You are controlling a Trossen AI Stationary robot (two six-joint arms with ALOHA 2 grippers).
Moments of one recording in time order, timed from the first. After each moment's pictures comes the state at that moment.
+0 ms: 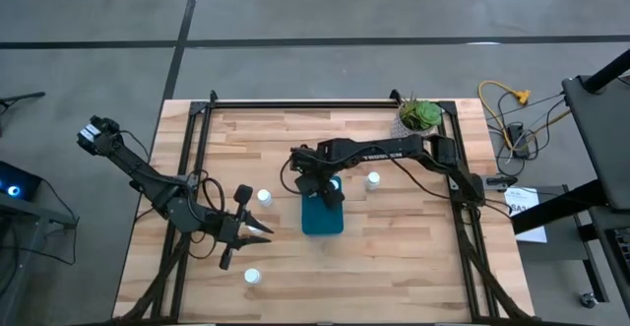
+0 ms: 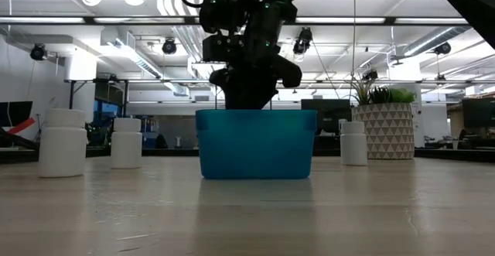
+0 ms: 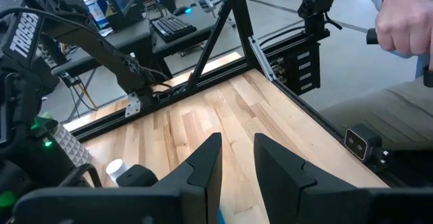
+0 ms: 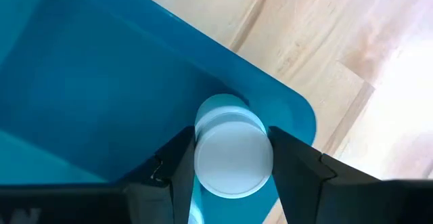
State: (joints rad) left arm -0.65 1.01 0.78 0.01 -0.43 0.17; right arm -0.07 2.19 1.83 -0.91 -0.07 -0.62
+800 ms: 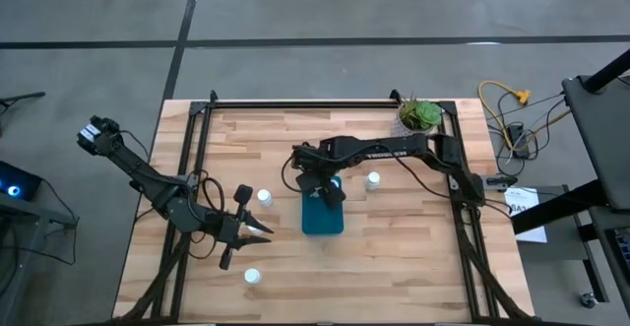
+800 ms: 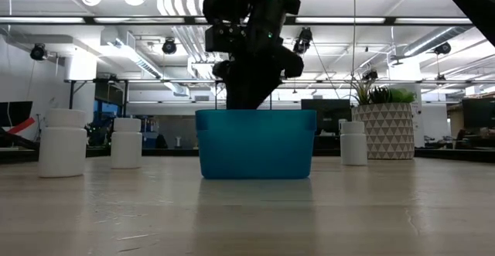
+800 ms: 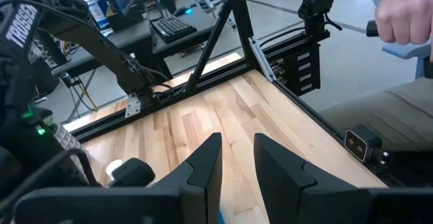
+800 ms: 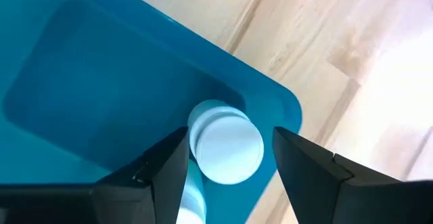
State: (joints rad) left arm -0.65 1.01 0.78 0.01 -0.43 0.17; right arm -0.07 2.15 1.83 -0.92 -0.07 -0.60
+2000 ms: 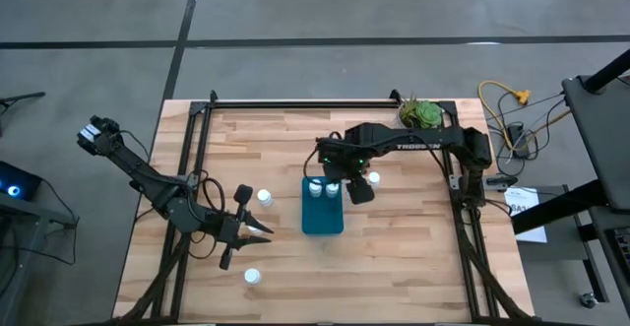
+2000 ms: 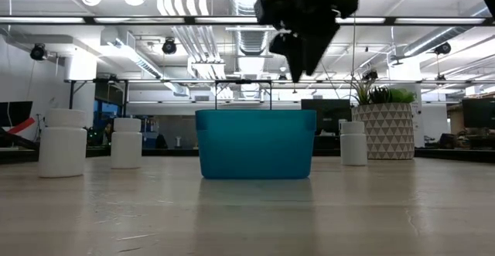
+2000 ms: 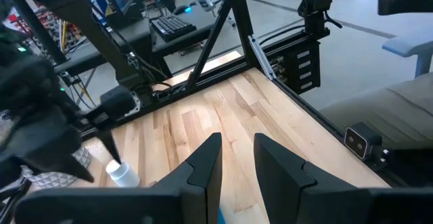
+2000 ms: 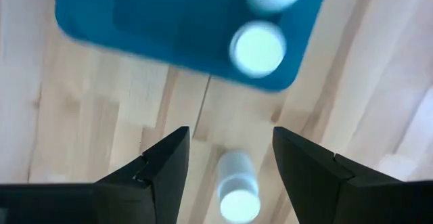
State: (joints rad) left arm -0.65 1.01 0.78 0.01 -0.43 0.17; right arm -0.07 1.92 1.74 -1.29 -0.08 -0.32
